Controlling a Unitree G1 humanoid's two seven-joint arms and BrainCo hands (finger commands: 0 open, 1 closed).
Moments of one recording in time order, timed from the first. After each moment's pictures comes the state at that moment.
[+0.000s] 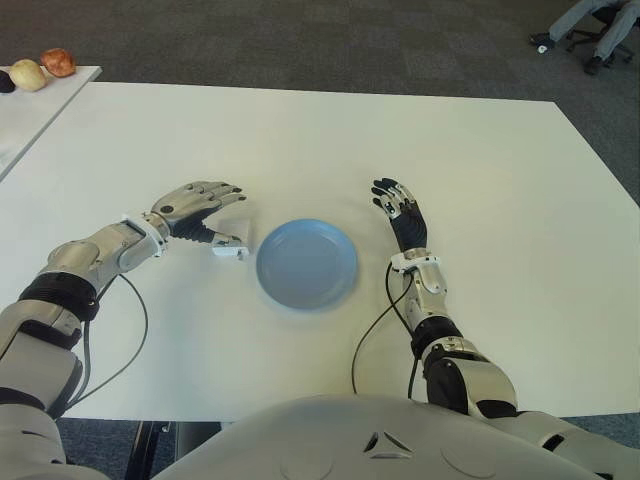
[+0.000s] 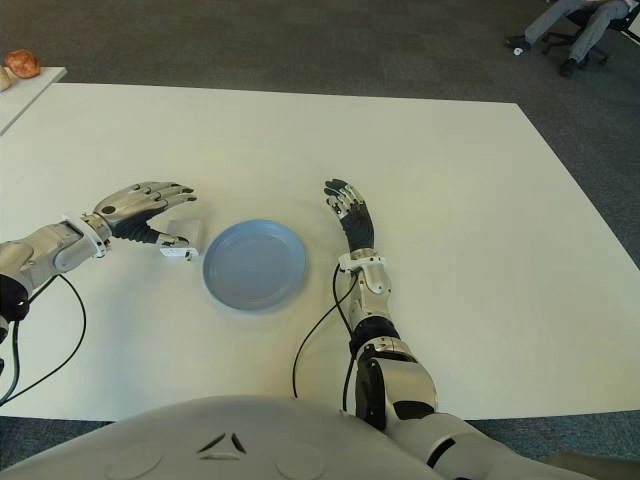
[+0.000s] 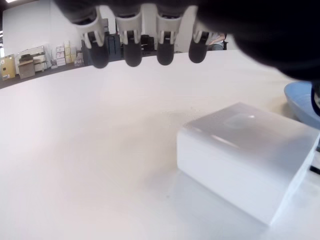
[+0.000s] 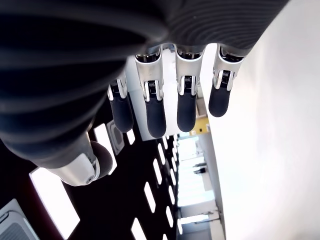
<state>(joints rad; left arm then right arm) -0.41 0.83 -0.49 0.76 0.89 -0.66 0.24 -0.35 0.04 -0.22 1.00 0.17 -0.67 0.32</state>
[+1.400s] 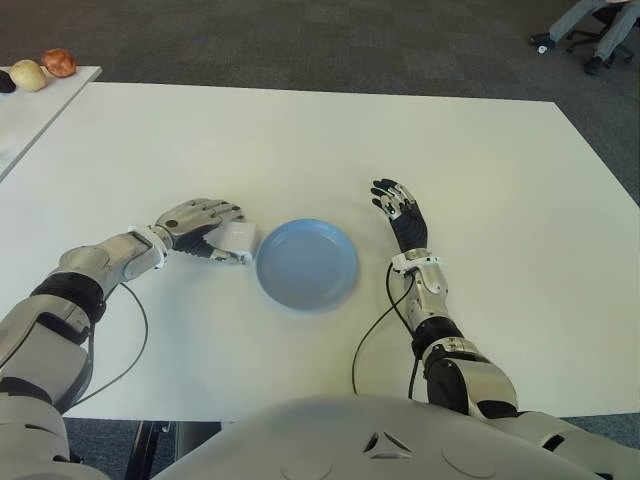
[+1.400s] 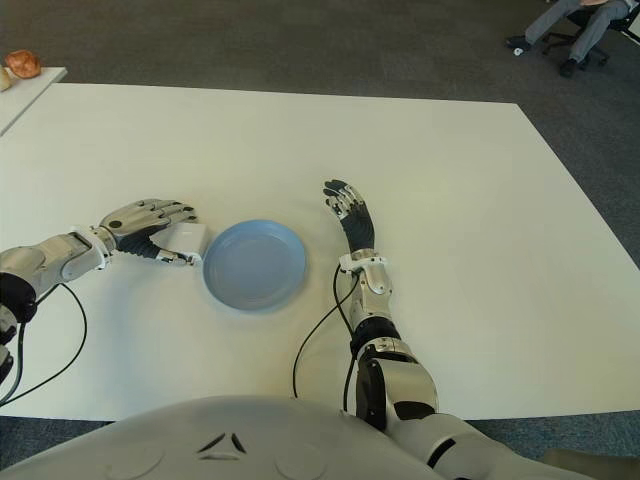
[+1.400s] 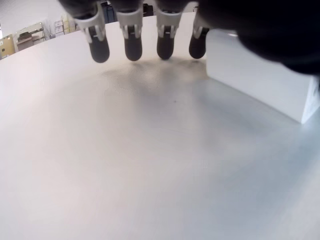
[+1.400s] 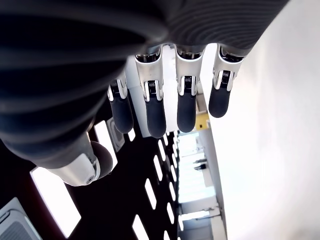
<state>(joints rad) -0.46 0.81 -0.60 0.88 0.94 -0.65 0.28 -0.35 0.04 -0.22 0.99 0.19 -0.66 0.35</state>
